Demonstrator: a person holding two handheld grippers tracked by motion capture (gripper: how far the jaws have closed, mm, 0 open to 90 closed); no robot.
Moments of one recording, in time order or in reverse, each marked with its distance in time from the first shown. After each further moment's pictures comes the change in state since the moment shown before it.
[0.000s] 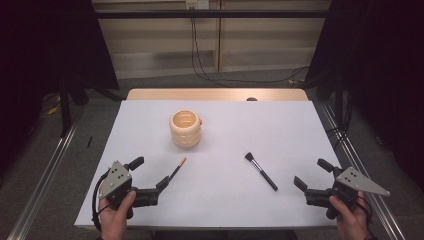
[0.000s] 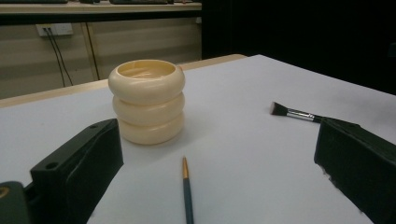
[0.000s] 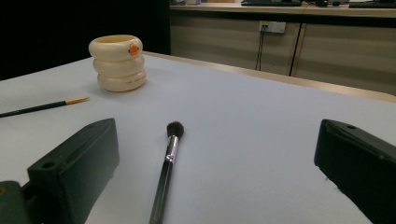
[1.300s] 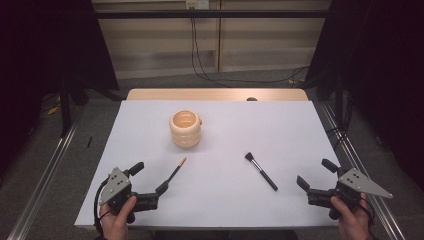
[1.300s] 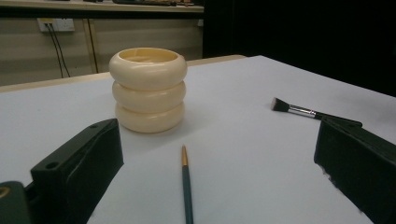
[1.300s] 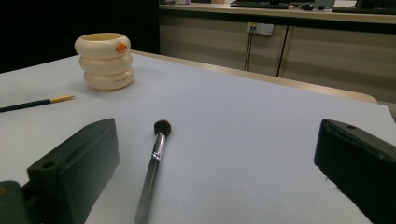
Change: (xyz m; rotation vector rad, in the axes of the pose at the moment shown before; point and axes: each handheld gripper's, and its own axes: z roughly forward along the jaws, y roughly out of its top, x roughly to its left) left arm 0.002 -0.024 -0.001 -0.024 0.004 -0.038; right arm -0.002 -0.001 -0.005 -0.001 -0.046 -0.023
